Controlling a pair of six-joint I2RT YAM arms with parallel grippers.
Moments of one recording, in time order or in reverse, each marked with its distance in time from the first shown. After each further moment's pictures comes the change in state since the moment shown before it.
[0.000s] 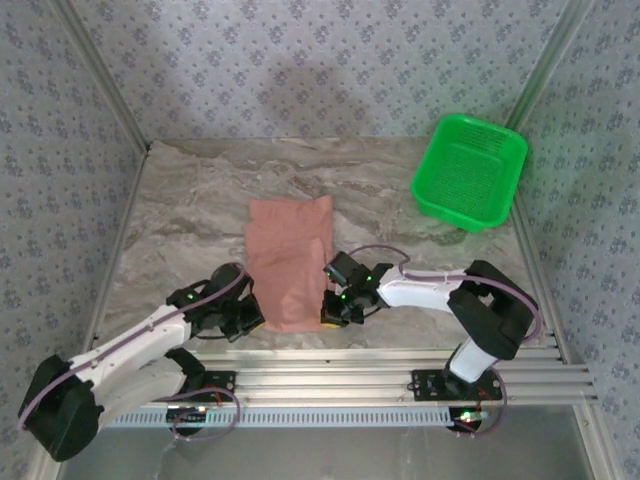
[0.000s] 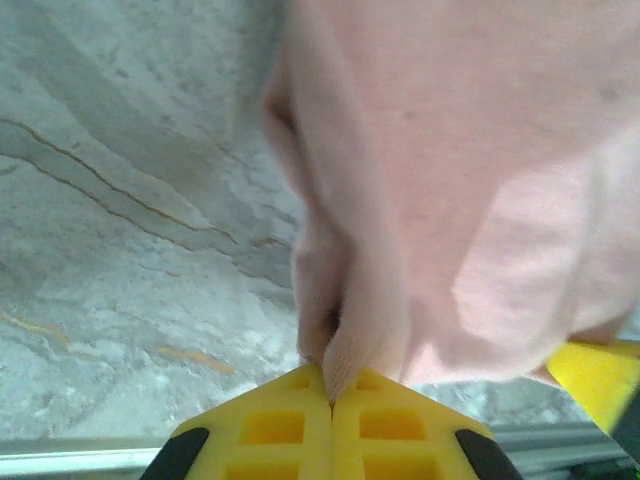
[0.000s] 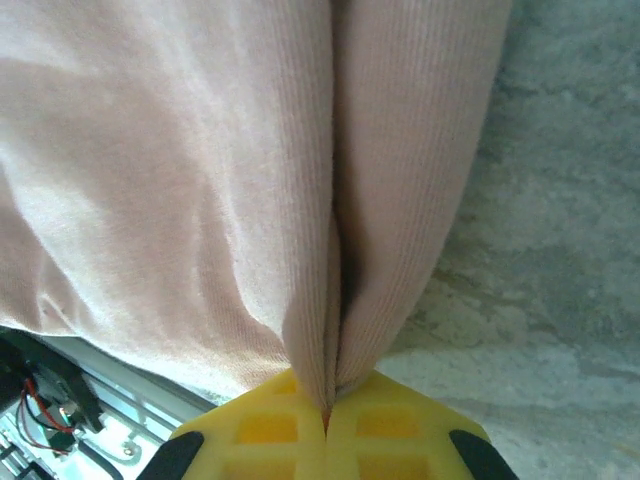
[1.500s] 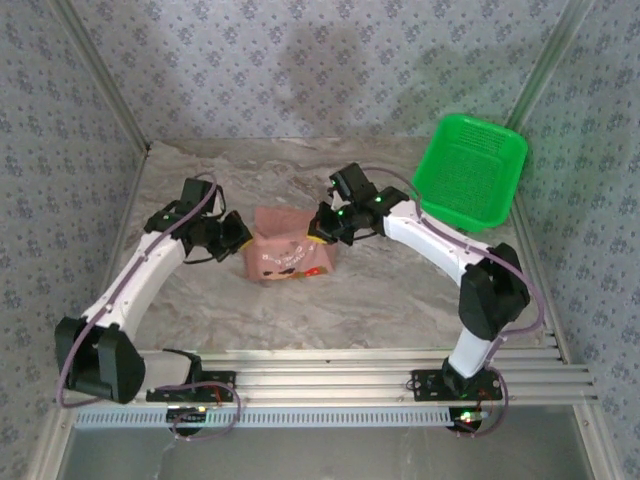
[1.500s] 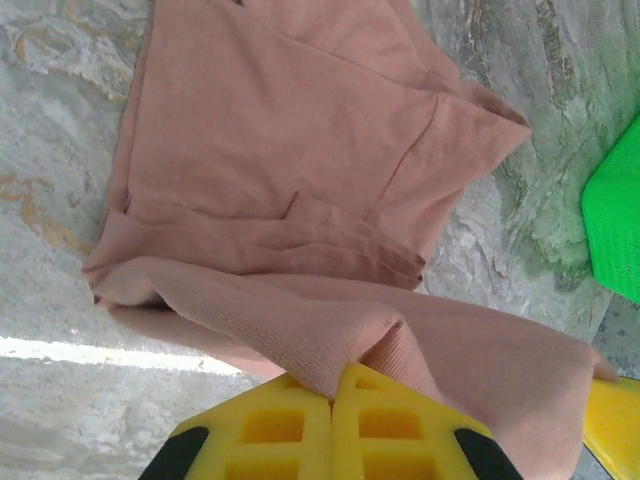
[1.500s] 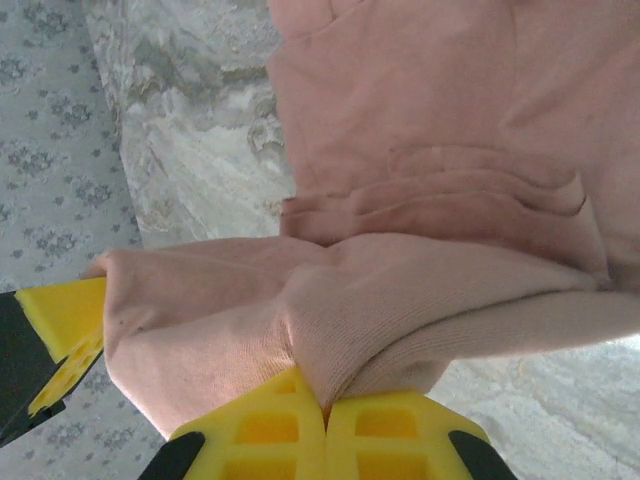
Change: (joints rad) left arm 0.439 0.395 0.607 -0.098 0.154 0.350; right arm -0.275 0.130 0.644 -0.285 -0.055 -0.090
